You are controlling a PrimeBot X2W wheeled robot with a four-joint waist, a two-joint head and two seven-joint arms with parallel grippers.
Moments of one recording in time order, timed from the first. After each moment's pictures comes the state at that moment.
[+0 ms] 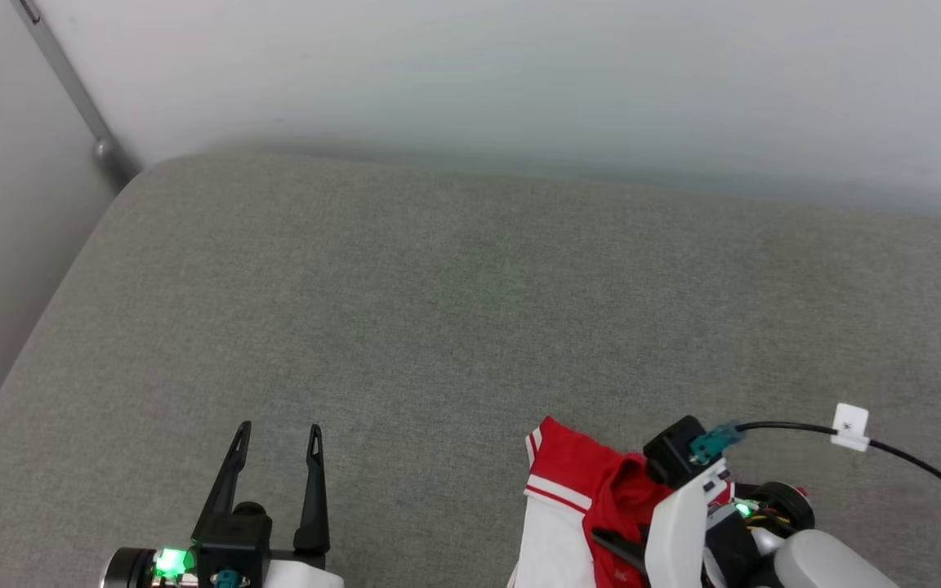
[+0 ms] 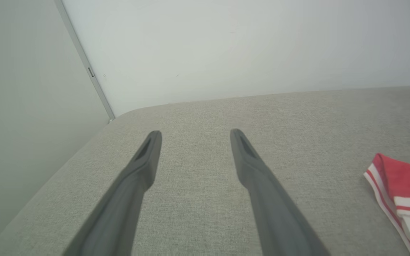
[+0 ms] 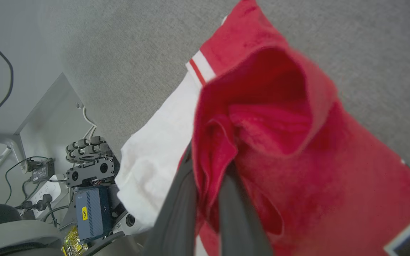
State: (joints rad) left arm 0.07 0.15 -0.20 0.07 -0.05 0.18 -0.26; right arm -0.25 -0.38 0.65 0.15 0.73 0.13 0.58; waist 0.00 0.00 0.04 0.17
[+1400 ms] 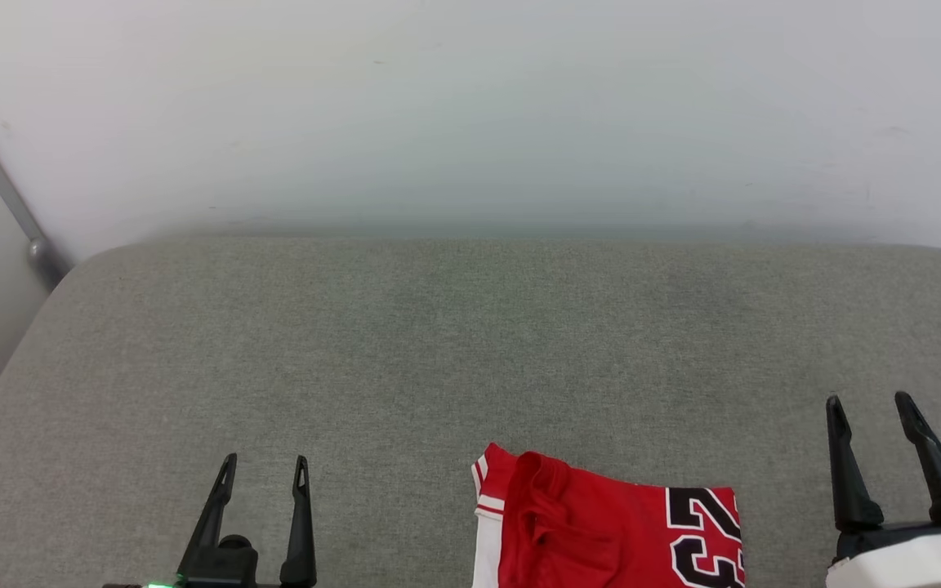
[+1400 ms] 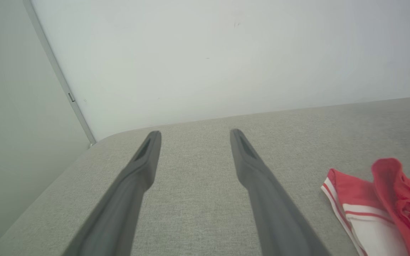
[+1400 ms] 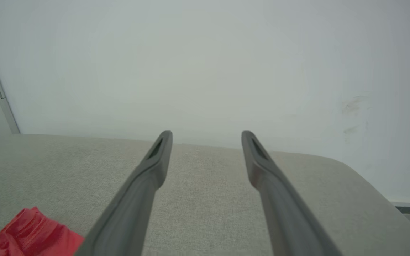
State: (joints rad) left arm 0.15 0.13 -0.14 0.03 -0.02 0.14 -0.26; right arm 0.06 -0.16 -0.07 0.08 0.14 0.13 -0.26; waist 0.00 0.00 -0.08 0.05
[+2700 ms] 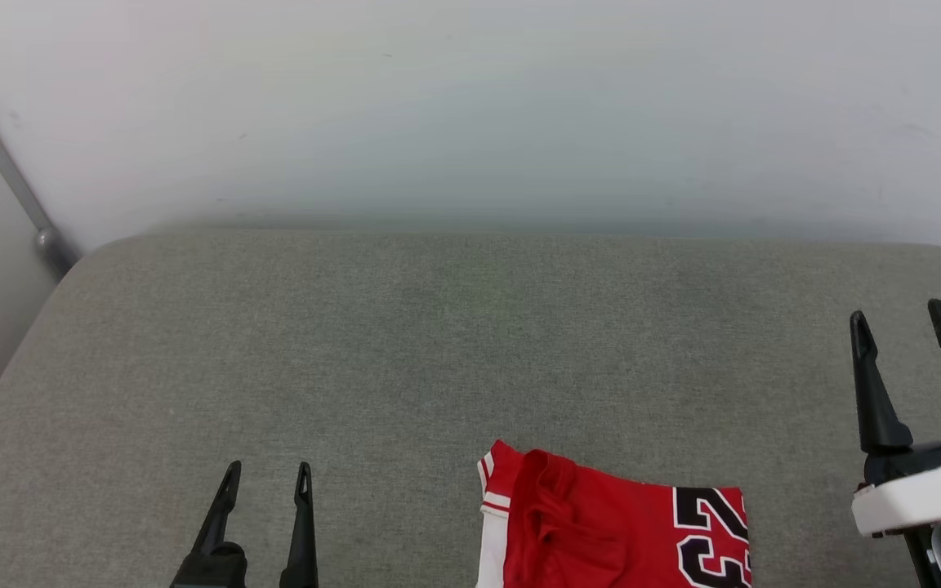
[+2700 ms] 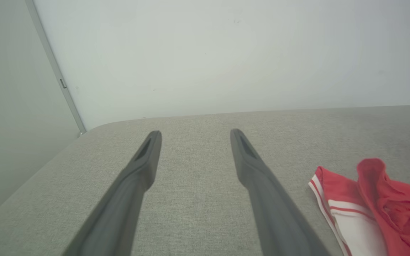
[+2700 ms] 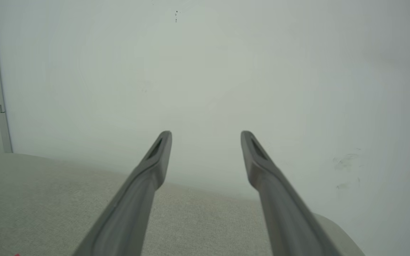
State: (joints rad) left arm 0.17 0.09 -0.10 0.01 -0.05 0.07 -0.26; right arm -0.02 -0.19 -0.08 -0.08 0.08 0.13 -0.18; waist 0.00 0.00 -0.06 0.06
